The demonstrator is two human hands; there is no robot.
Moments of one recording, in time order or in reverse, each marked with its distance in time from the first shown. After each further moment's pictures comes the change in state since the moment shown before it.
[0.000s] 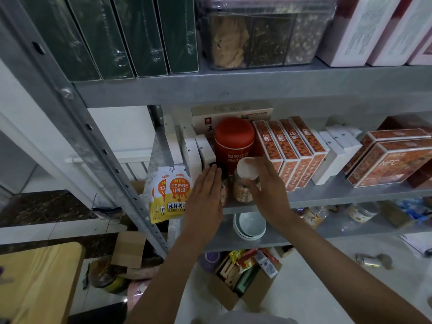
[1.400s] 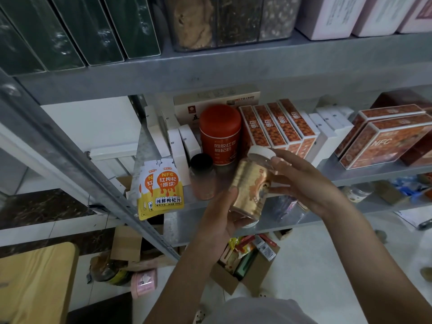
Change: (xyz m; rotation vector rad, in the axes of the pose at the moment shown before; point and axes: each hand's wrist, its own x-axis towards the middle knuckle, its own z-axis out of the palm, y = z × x) left_hand -0.016 0.062 -0.003 -1.762 -0.358 -0.740; right_hand -0.002 0.019 -0.087 0.984 -0.308 0.641
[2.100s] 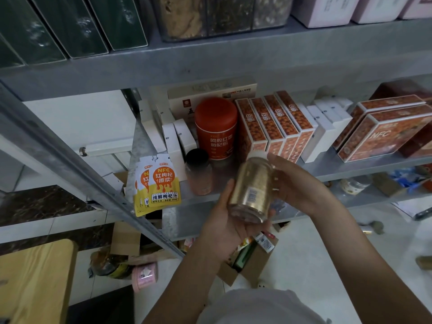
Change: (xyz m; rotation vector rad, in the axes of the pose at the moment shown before) left_hand 0.000 -0.004 0.017 -0.386 -0.142 -0.383; right_hand 0.007 0.016 0.000 0.193 -0.003 0.223
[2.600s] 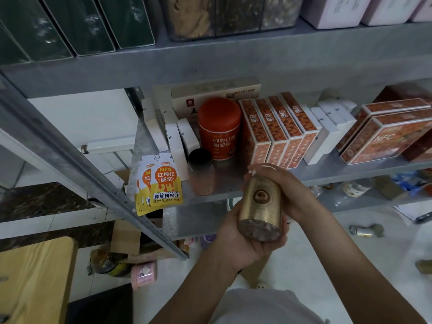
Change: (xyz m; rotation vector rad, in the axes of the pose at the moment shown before) left_hand 0.002 -0.019 0.002 -0.260 -0.013 -0.207; right_hand 0.006 0.014 0.017 0.039 0.050 -0.037
